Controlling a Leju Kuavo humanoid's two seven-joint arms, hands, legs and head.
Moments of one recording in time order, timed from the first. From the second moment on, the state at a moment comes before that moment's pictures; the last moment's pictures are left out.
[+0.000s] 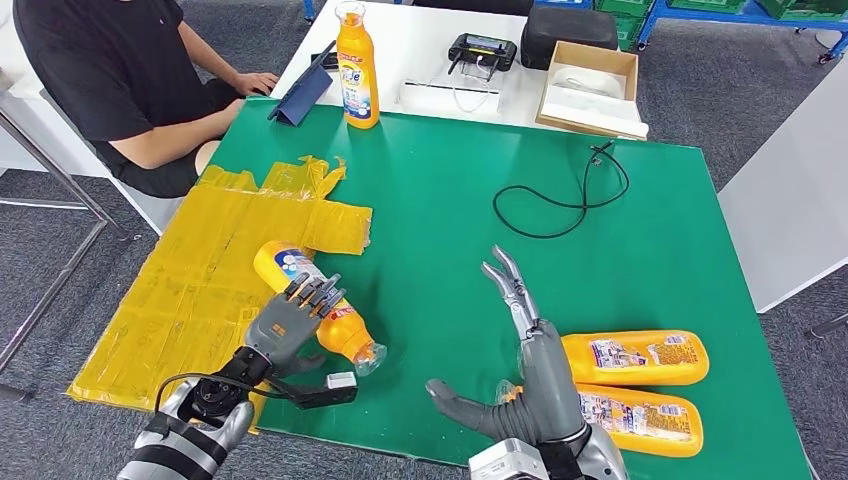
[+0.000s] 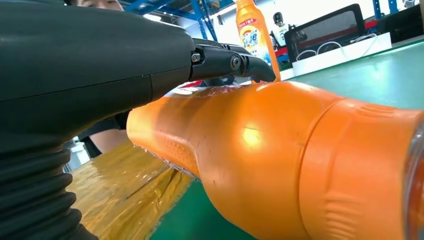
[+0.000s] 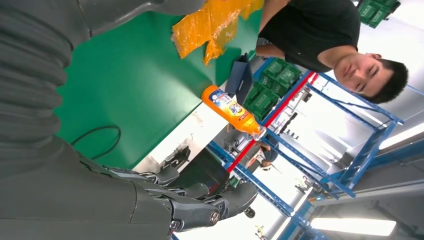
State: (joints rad) left arm -0.14 0.11 -0.29 -1.27 -1.47 0.23 -0.21; right arm 0.13 0.04 0.55 -2.04 0.56 -0.14 -0.12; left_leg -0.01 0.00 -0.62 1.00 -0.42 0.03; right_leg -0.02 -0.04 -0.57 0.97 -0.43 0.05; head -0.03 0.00
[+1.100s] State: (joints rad) left arm 0.02 -0.17 0.08 -1.81 -0.35 -0.18 -0.32; right arm 0.30 0.06 0.51 -2.13 0.87 -0.21 -0.12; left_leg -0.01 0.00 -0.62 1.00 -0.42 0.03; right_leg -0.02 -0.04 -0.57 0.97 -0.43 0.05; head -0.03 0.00
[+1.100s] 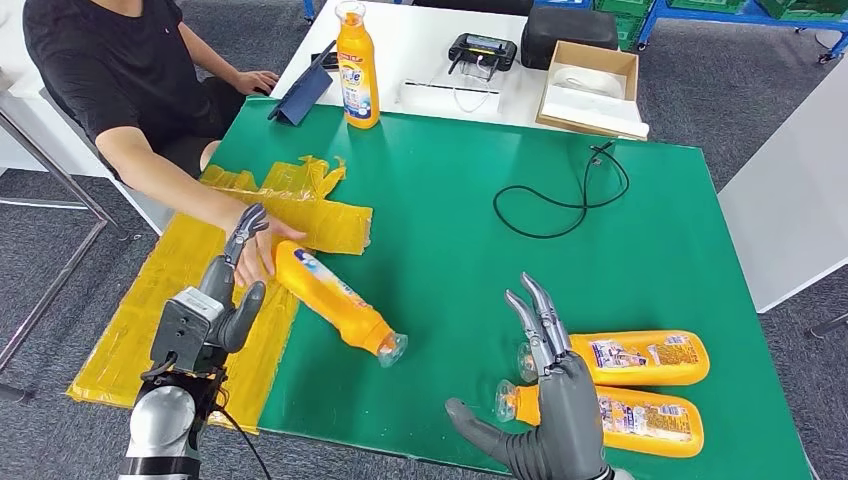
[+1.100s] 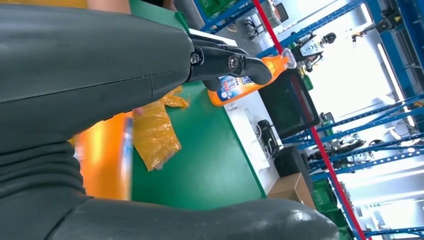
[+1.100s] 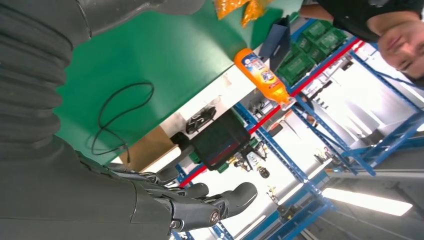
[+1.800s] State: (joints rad) left arm 0.14 -0.18 0.09 -1.84 -0.20 -0.22 -0.31; right arm 0.43 -0.19 0.51 -2.13 0.89 -0.20 0.18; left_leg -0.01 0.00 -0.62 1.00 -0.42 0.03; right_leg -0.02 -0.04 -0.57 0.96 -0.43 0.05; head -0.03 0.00
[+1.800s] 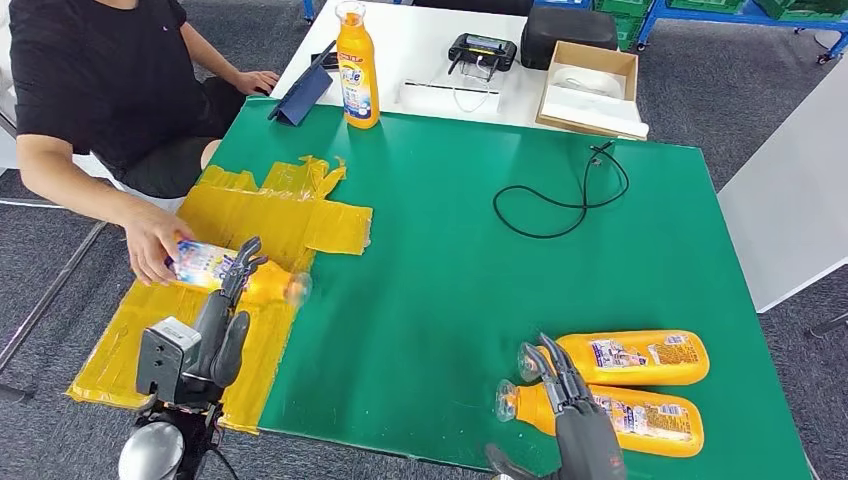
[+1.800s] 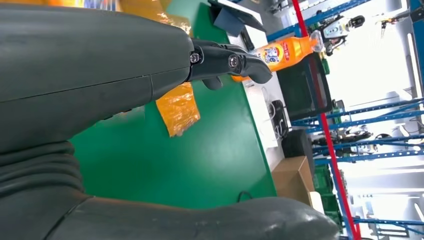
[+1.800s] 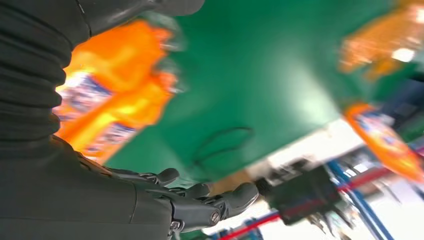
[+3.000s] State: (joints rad) left arm 0.22 -0.14 0.12 -1.84 -0.11 -0.30 -0.35; right arm 0.51 -0.44 0.60 -2.14 0.99 -0.28 0.45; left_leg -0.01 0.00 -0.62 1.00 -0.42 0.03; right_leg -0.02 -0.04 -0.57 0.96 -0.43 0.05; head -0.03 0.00
